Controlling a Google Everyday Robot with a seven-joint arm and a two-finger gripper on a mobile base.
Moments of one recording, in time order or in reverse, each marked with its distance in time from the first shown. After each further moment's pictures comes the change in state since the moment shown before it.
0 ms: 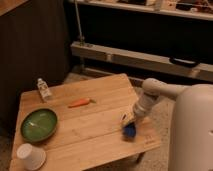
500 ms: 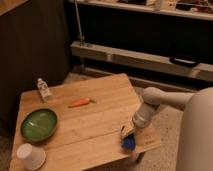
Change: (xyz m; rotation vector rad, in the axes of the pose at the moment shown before) arm 0.055 0.026 0.038 -0.062 0.102 -0.005
